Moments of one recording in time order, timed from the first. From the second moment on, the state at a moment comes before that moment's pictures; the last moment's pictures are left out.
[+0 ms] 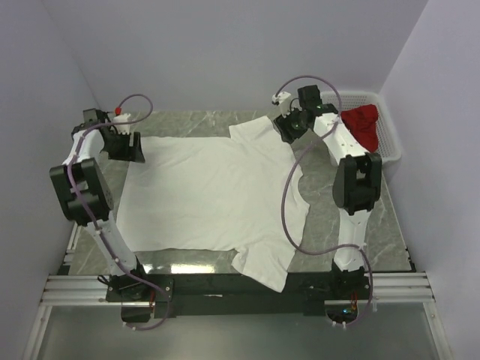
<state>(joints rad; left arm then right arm) 0.30 2.02 1.62 -0.73 0.46 0.37 0.19 2.13 1.91 -0.69 -0.26 -0.54</state>
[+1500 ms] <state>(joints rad) 0.47 1.15 0.72 -1.20 0.27 1.41 1.09 1.52 0.94 -1.05 -0.23 -0.45</state>
